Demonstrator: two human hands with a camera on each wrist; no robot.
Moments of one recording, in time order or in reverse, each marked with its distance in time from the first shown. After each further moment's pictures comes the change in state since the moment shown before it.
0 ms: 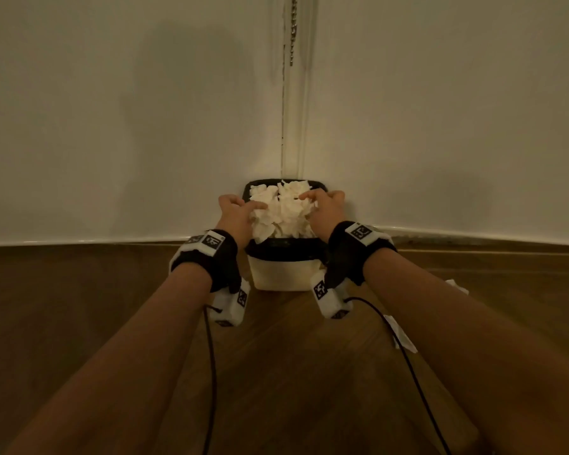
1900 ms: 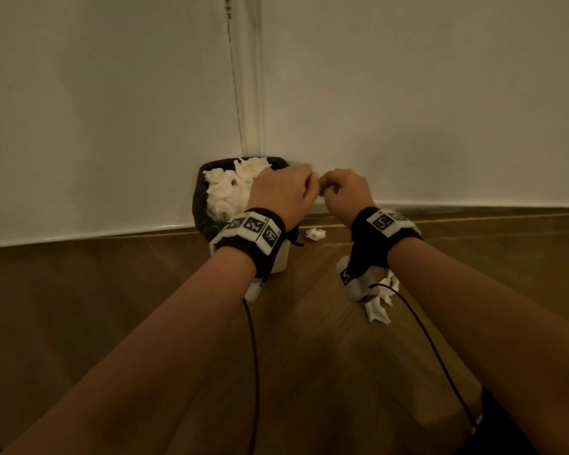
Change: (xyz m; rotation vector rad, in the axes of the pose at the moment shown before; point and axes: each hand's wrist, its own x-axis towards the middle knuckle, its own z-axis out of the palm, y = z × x) left_hand -0.008 0.106 0.072 0.371 0.218 0.624; right_hand -0.006 0.059 -0.070 -0.202 0.144 -0.215
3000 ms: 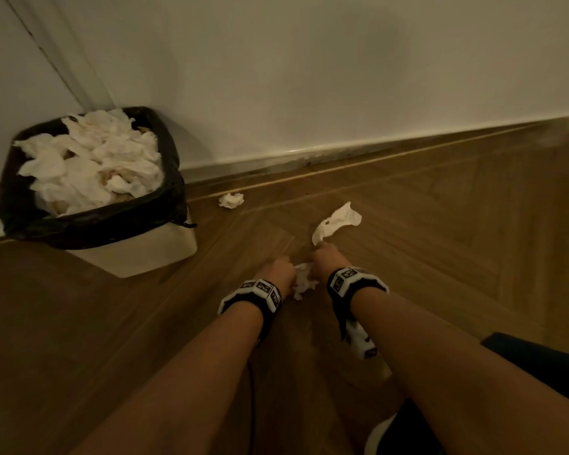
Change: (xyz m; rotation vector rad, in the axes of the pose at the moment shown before) left_hand -0.090 0.091 0.249 0.040 -1.242 -0.081; right_hand -0.110 0.222 0.054 -0.531 -0.769 0.408
